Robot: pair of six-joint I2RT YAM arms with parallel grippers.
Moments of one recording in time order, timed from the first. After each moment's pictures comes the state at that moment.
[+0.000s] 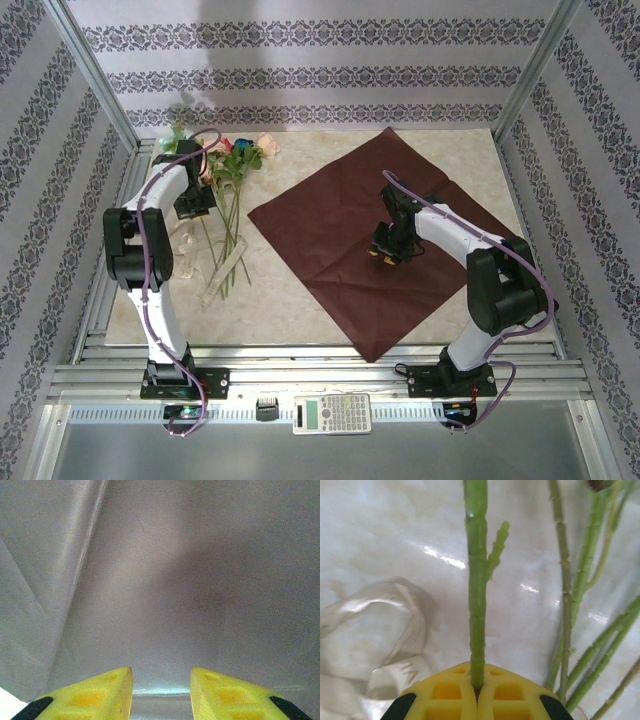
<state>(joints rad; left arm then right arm) 0.05 1.99 1.62 -0.98 -0.10 -0.35 0.33 1.67 1.12 -0.81 -0.20 0.81</state>
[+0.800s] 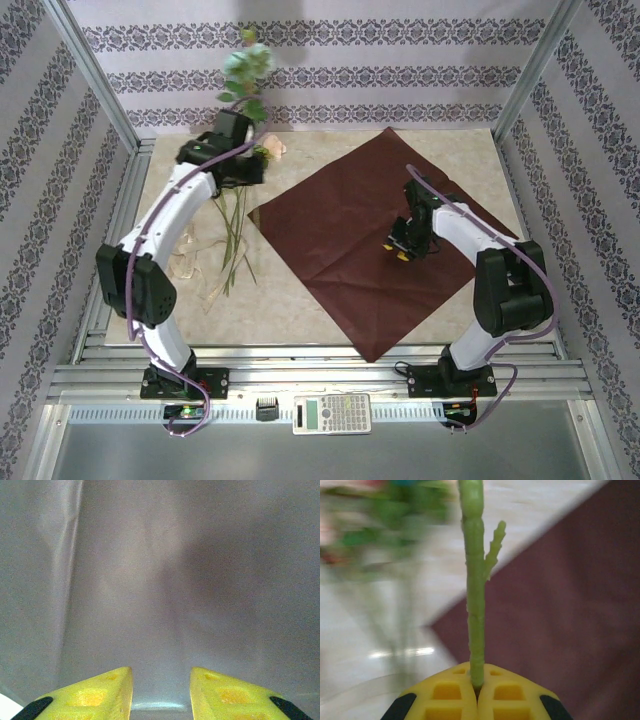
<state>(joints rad) -0.32 1.77 1.75 -0.87 0.07 -0.34 0.16 1.64 1.09 -0.80 -0.25 0.78</state>
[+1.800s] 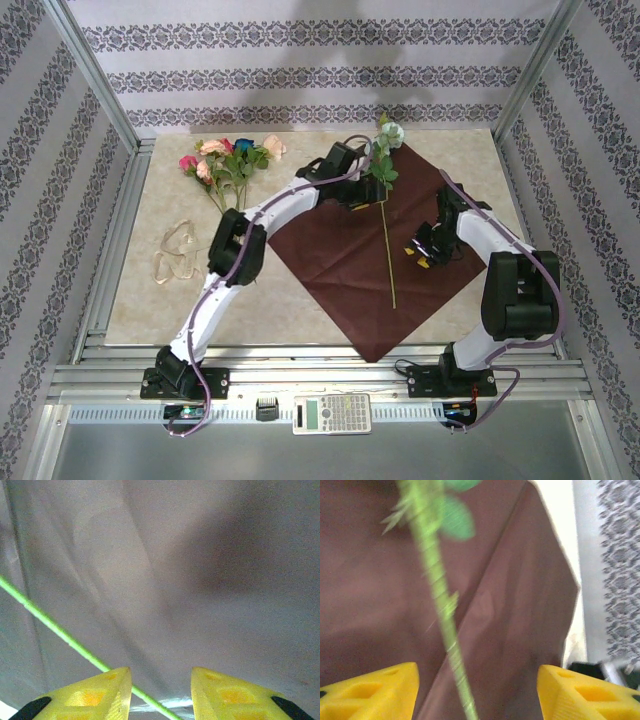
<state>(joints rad) -0.58 2.46 2.16 -0.49 0.51 -0.73 -0.02 1.60 1.02 -0.82 -0.30 0.72</state>
